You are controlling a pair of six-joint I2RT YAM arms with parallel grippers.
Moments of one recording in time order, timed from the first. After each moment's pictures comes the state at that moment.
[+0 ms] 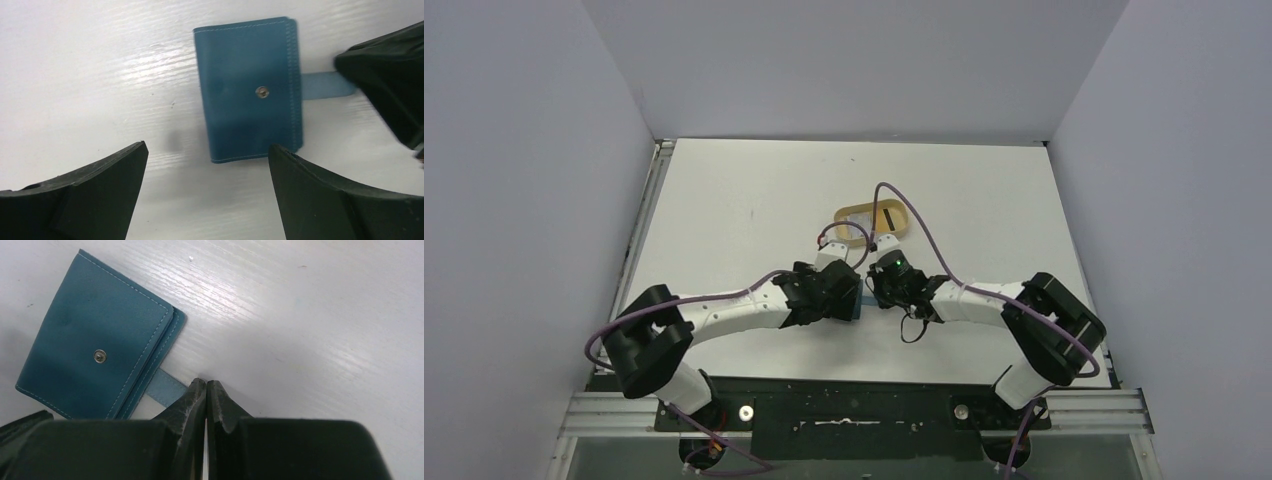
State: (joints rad) left arm -0.98 1.51 0.88 -0.37 -0.44 -0.64; right arm 0.78 1.59 0.69 0.06 0.16 0.29
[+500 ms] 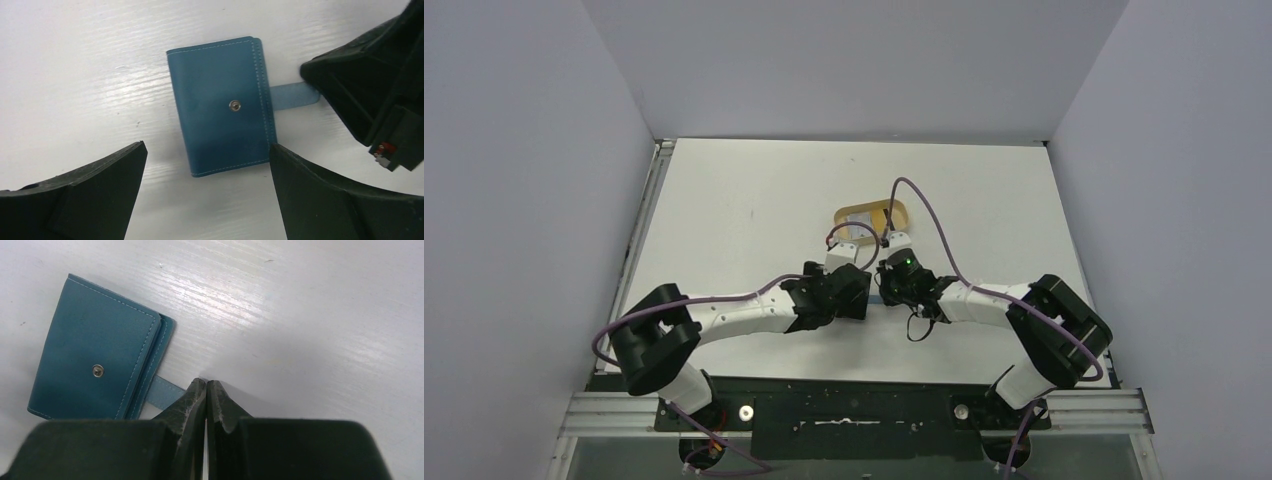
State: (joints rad) left arm -1.04 1.56 0.88 -0.27 -0.51 -0.67; right arm 0.72 1.55 0.64 0.11 0.14 0.35
